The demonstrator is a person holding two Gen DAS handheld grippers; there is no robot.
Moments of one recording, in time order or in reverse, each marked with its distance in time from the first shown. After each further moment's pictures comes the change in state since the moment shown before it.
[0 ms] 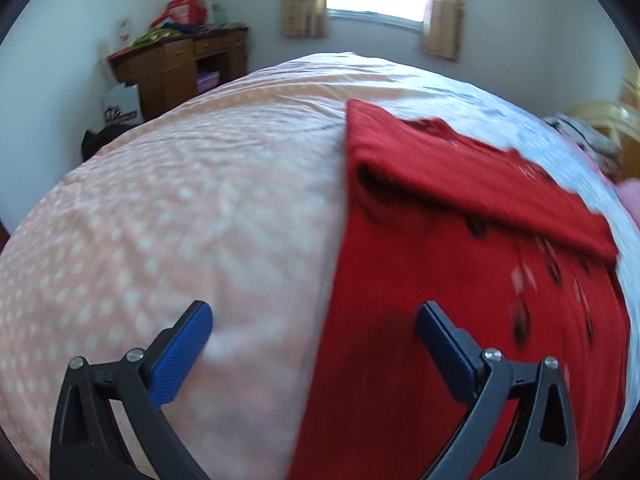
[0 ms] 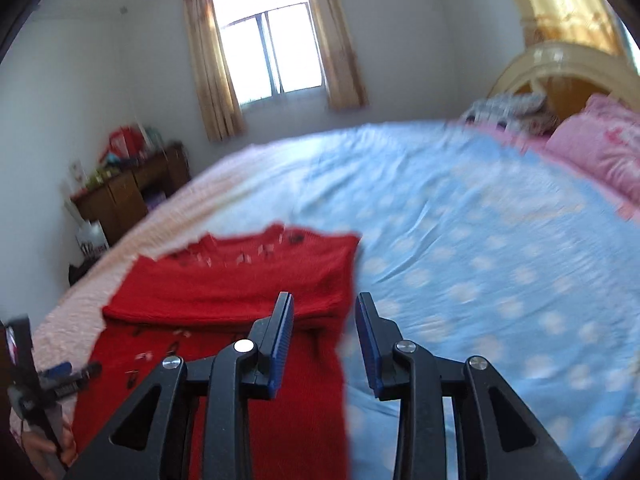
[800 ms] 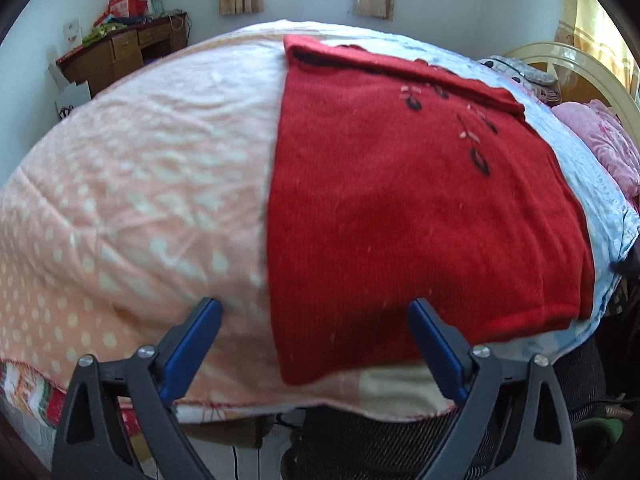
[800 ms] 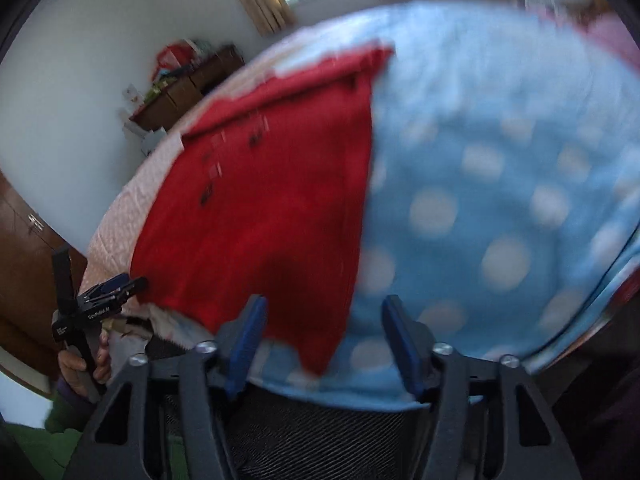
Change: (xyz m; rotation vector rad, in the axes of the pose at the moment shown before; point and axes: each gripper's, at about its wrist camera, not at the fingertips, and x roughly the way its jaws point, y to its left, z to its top) left arm -0.070 0.010 -0.117 0.134 0.123 -0.158; right arm -0.063 -0.027 -0.151 0.056 0.526 0.305
